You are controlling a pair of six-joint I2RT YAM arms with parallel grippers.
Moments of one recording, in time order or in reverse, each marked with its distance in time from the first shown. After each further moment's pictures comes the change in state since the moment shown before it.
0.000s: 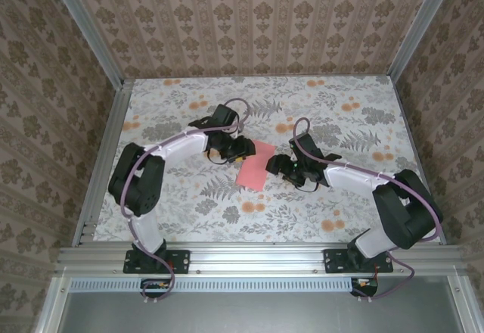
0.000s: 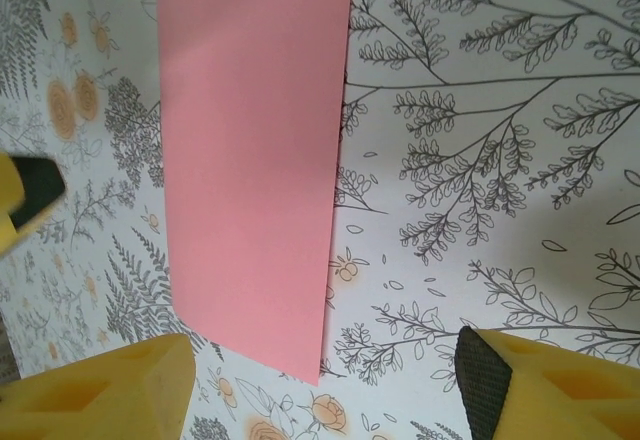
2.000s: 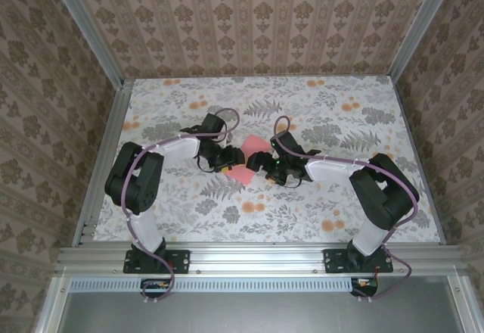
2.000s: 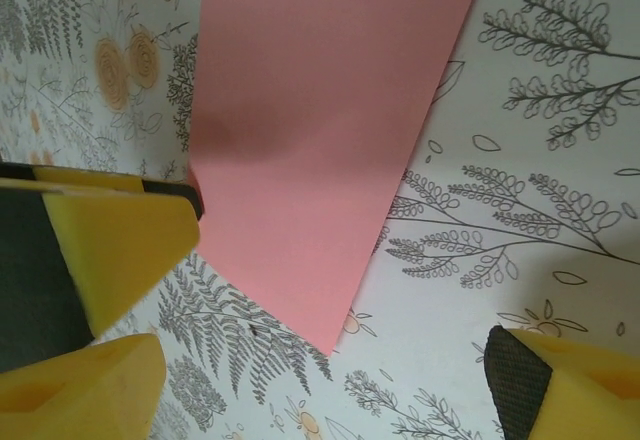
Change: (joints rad) left arm 0.076 -0.030 -0.171 0.011 0.020 0.087; right arm 0.092 0.182 0.126 0.102 -0.046 0.071
